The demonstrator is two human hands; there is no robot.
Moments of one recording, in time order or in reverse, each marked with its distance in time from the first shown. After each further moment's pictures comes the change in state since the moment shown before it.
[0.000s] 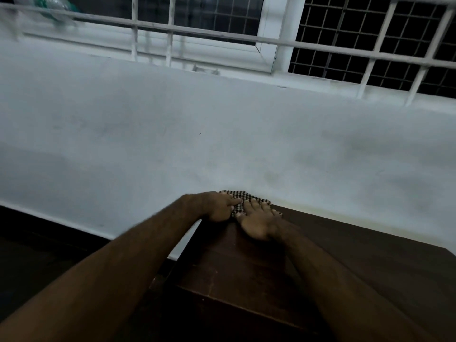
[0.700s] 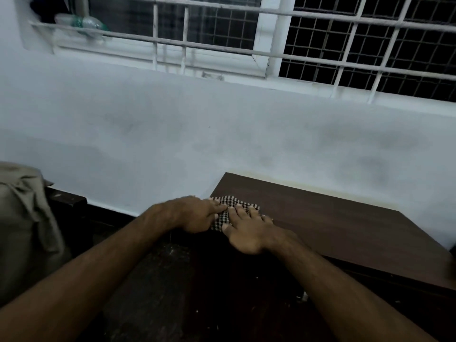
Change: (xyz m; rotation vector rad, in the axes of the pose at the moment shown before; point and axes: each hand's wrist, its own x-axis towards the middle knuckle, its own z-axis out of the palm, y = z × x) left_hand -0.195 0.016 0.011 0.124 -0.013 0.070; right_hand -0.198 -0.055 0.020 -0.074 -0.067 -0.146
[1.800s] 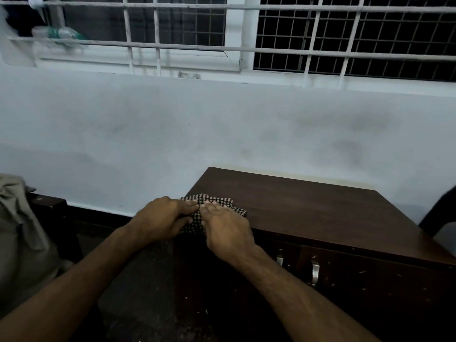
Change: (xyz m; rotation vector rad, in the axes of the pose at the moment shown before) left_hand -0.048 0.018 0.018 -0.055 0.322 -0.010; right_hand -0.021 0.012 0.040 0.033 0.555 -0.303
